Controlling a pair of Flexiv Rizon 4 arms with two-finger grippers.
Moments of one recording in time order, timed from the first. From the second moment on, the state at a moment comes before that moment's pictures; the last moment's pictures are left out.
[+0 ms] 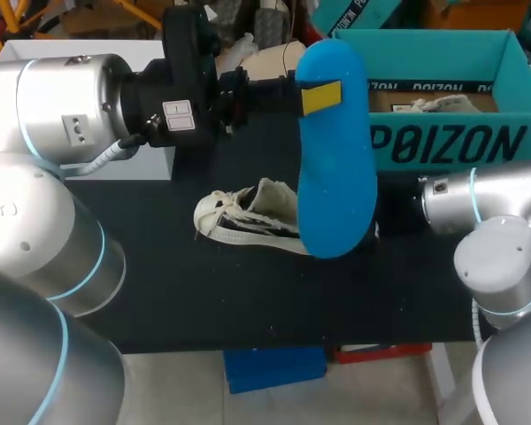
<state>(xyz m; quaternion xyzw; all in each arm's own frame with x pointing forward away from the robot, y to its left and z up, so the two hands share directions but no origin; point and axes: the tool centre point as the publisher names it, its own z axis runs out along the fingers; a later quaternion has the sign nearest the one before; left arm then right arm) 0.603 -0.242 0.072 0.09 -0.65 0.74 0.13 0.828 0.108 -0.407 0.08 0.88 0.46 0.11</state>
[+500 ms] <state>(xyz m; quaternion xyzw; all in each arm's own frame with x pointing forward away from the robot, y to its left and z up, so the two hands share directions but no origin) 0.603 -0.242 0.072 0.09 -0.65 0.74 0.13 0.834 0.125 -0.378 0.08 0.93 0.34 0.11</state>
